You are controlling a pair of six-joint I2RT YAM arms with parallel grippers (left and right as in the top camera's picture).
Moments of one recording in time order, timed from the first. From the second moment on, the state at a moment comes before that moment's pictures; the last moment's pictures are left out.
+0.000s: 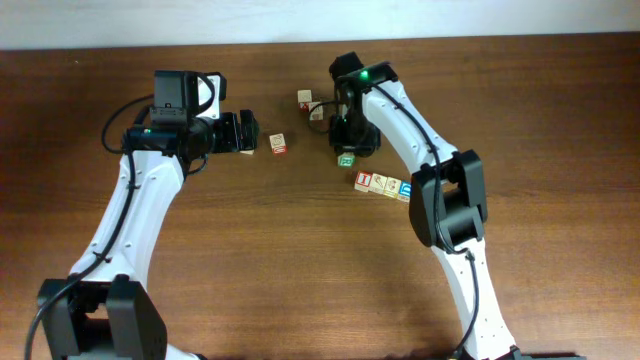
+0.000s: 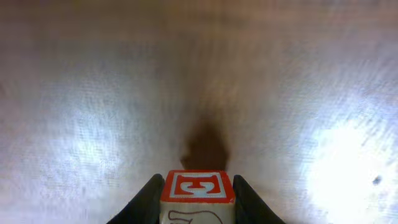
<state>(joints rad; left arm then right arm) -0.07 1.68 1.36 -0.61 0.21 -0.13 0.39 2.55 2.30 -1.28 -0.17 0.42</state>
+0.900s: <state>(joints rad) -0.07 1.68 1.36 -0.61 0.21 -0.13 0.41 2.55 2.35 -1.30 -0.01 0.29</state>
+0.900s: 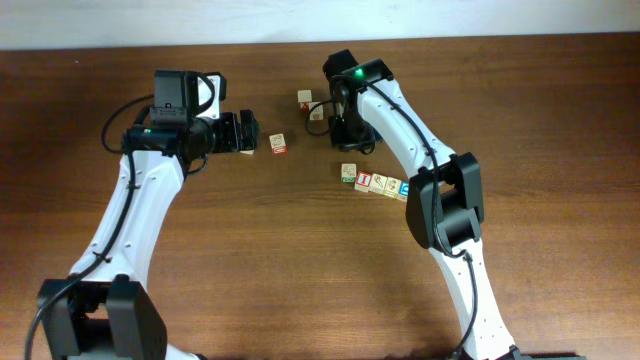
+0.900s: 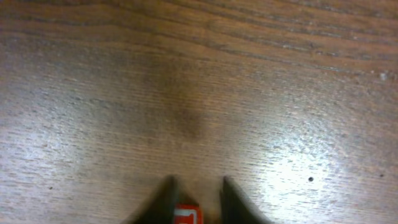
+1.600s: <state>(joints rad) -0.07 1.68 1.36 -0.61 0.21 -0.13 0.39 2.55 2.34 -1.44 -0.10 0.31</state>
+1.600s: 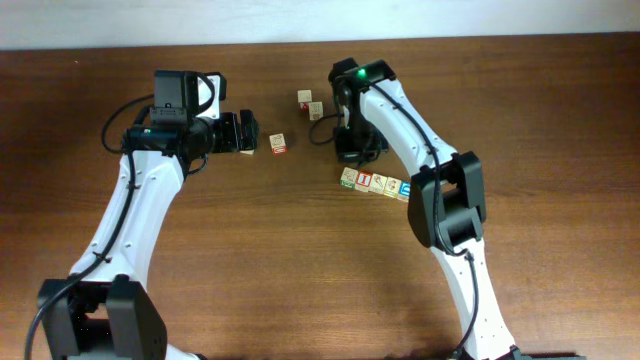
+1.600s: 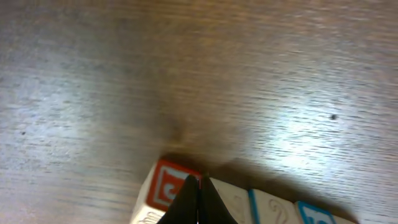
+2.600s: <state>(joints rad) -0.07 1.68 1.36 -0.61 0.21 -0.13 0.15 2.01 1.79 -1.42 -0.07 0.26</state>
